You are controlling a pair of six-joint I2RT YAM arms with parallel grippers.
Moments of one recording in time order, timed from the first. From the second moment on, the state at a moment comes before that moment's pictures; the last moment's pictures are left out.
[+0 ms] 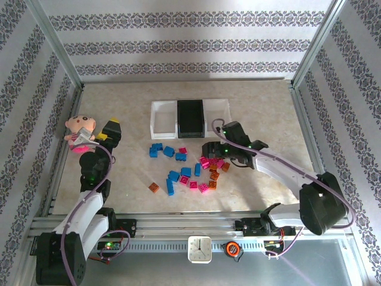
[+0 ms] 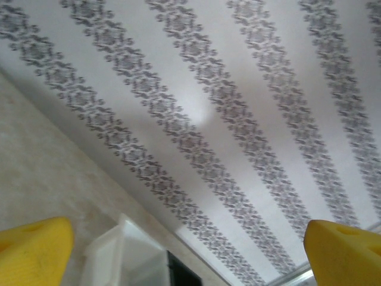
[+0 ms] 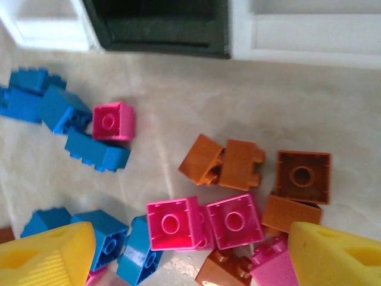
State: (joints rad) left arm 0.04 0.82 0.23 0.77 0.06 -0.97; right arm 0.55 1.35 0.83 -0.40 -0.15 0.44
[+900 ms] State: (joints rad) left arm 0.04 0.73 0.32 0.38 0.22 -0.92; right arm 0.72 1.71 1.05 -0.58 0.04 0.36
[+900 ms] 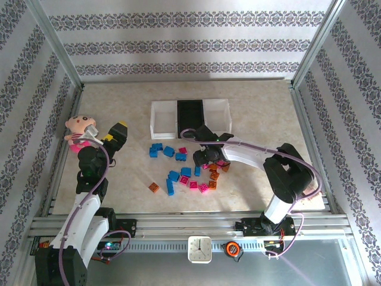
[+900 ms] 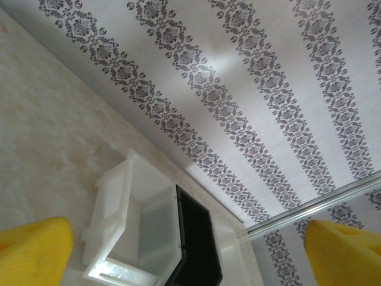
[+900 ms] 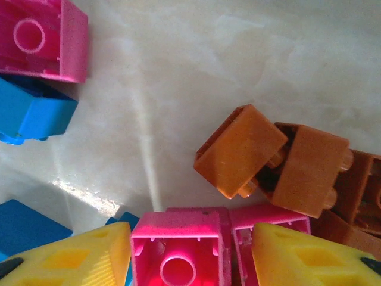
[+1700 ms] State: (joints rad) left arm -0.08 0.76 0.48 -0.07 0.21 -0.76; right arm 0.45 1.64 1.24 -0.53 0.03 0.35
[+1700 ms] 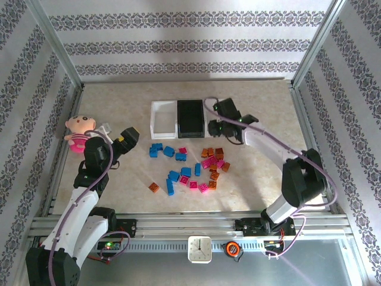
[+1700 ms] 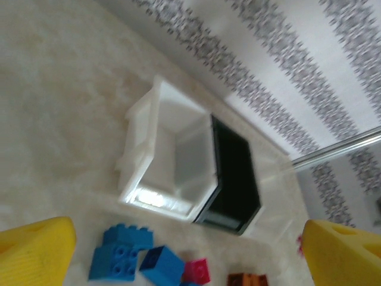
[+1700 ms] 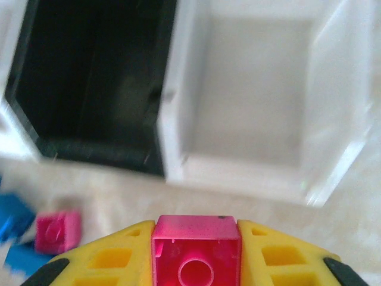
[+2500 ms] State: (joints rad) left arm -0.34 1.13 0.53 -0.26 0.01 -0.60; right arm 0.38 1.62 1.18 -0.42 0.01 0.37
